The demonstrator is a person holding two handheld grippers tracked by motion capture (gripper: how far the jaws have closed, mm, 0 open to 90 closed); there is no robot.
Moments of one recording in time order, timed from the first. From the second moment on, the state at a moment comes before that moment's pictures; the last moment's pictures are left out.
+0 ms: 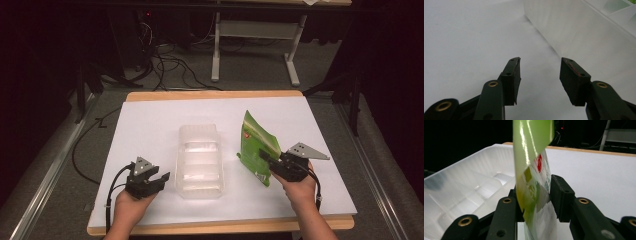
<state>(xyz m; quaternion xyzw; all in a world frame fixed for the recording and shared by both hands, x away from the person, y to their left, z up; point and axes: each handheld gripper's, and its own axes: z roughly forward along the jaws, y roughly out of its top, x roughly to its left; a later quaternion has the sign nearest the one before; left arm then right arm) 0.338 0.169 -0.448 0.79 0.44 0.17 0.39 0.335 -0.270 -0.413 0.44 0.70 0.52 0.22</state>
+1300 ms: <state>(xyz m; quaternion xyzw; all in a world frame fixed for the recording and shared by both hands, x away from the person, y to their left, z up) 0.336 0.167 -0.447 0.79 0.43 0.18 0.39 0.333 -0.265 -0.389 0.38 0.72 0.54 0.21</state>
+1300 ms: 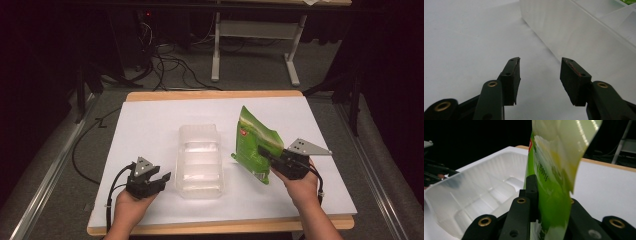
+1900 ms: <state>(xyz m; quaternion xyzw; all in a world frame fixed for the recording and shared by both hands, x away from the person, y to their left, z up) 0.336 0.170 -0.446 0.79 0.43 0.18 0.40 0.344 -0.231 -0.355 0.32 0.73 0.58 0.18</state>
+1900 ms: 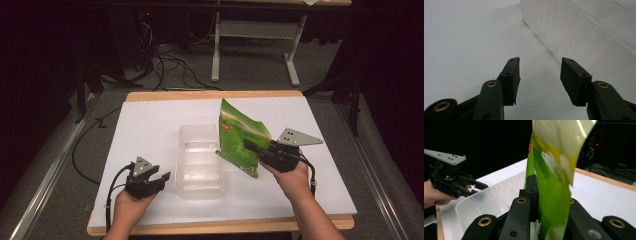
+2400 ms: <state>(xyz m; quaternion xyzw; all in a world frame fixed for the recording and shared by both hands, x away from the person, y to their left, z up) 0.337 0.171 -0.446 0.79 0.43 0.18 0.40 0.353 -0.178 -0.349 0.25 0.75 0.60 0.12</state>
